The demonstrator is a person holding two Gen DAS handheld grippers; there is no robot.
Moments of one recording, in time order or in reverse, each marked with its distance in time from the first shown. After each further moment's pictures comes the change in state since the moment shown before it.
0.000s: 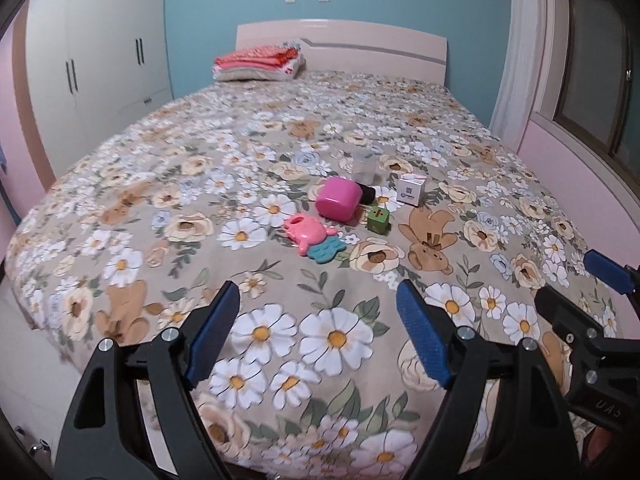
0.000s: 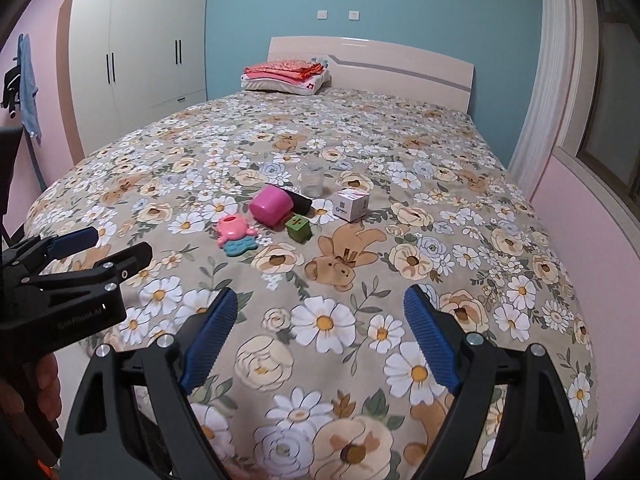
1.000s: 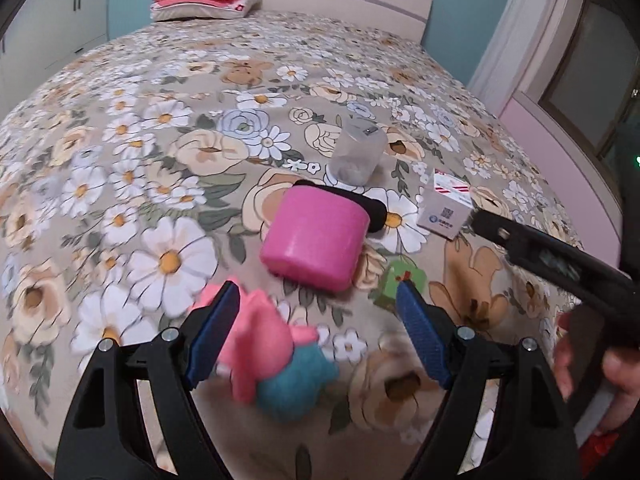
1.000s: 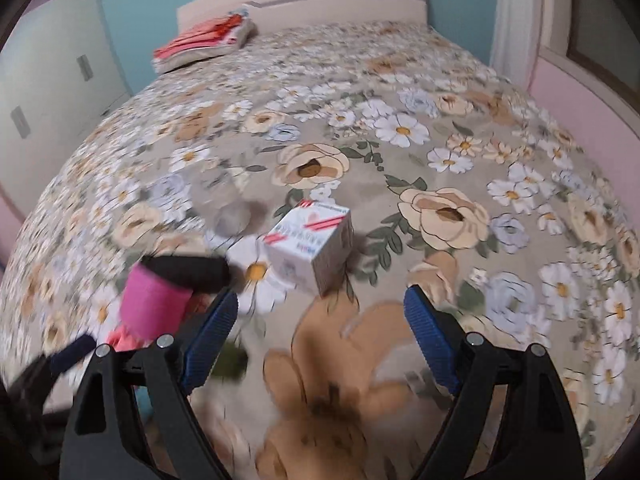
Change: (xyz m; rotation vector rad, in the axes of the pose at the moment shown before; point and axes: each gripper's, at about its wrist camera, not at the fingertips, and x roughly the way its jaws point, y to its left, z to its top) left arm 0.256 0.007 0.091 -0.005 0.191 -0.235; right arm 0.279 -0.064 0.094 0.323 0.223 -0.069
